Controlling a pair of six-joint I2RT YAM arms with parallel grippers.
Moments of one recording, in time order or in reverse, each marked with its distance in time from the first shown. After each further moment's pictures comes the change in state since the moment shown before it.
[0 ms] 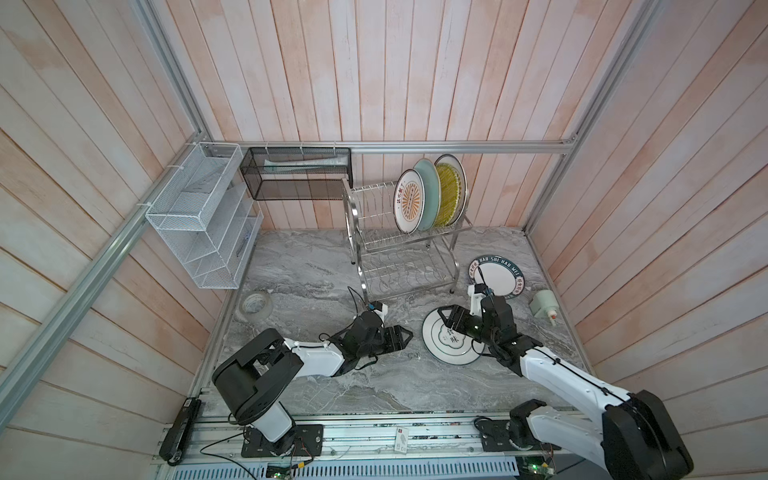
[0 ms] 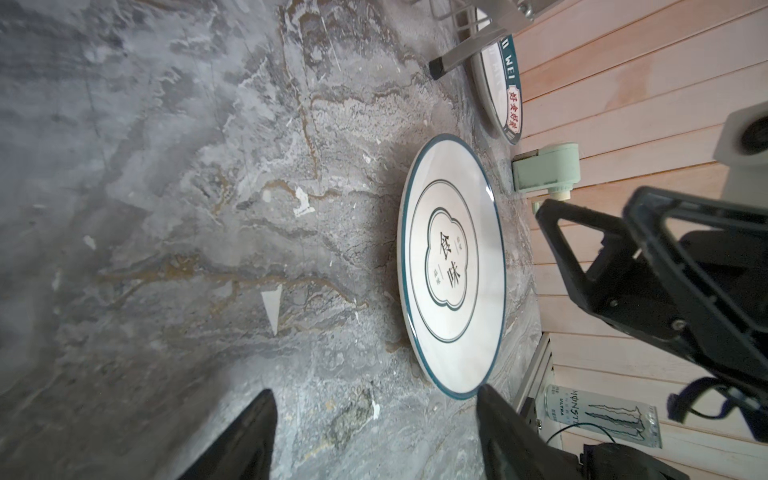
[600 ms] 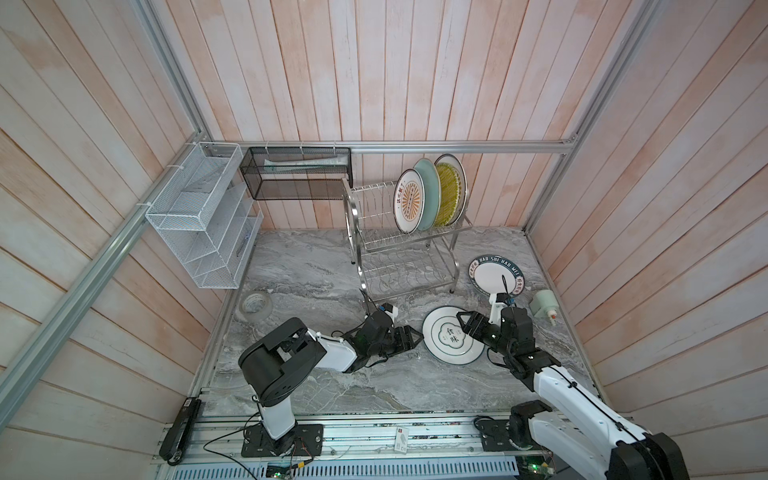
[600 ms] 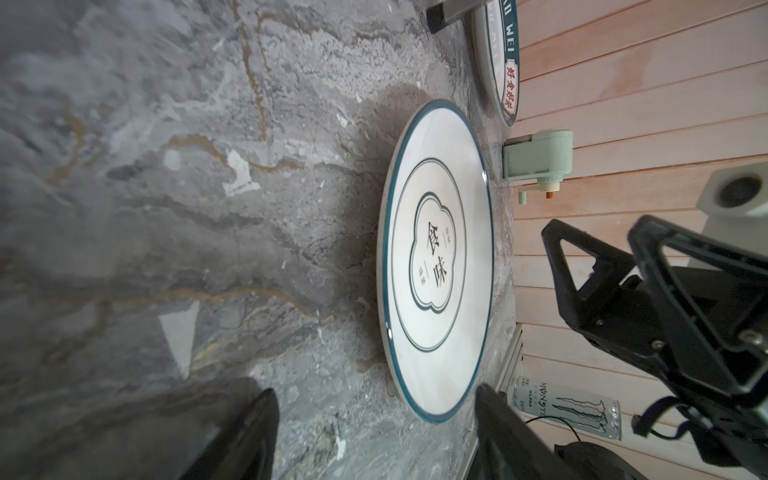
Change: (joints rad) left arm -0.049 0.152 0.068 0.106 0.045 -0.122; right arm -0.157 -0.171 -0.099 -0.068 -0.012 -0.018
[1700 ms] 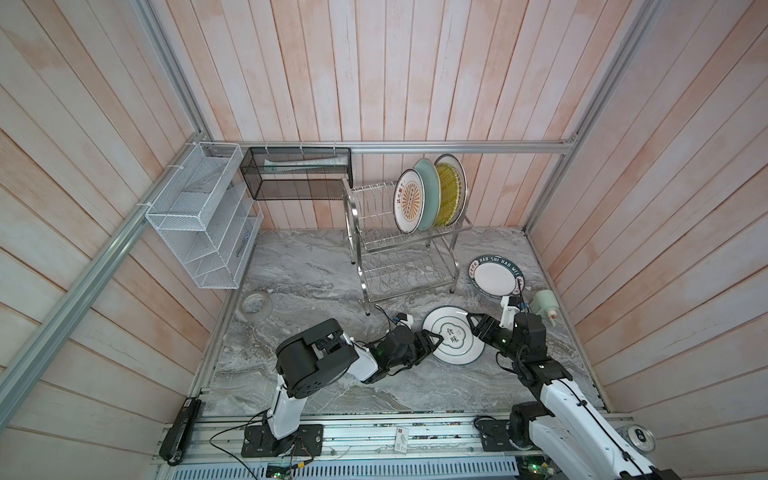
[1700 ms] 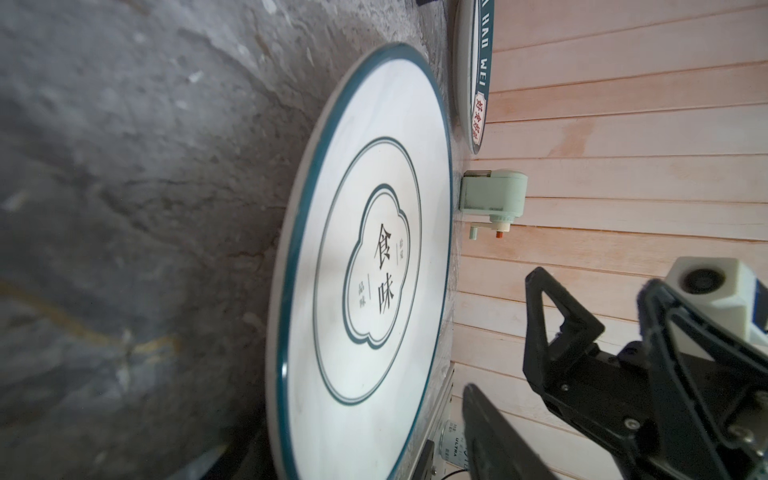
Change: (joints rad) left arm -0.157 0.200 0.099 0.232 -0.178 -0.333; right arm -0.089 -0.148 -0.028 -0.092 -0.032 -0.045
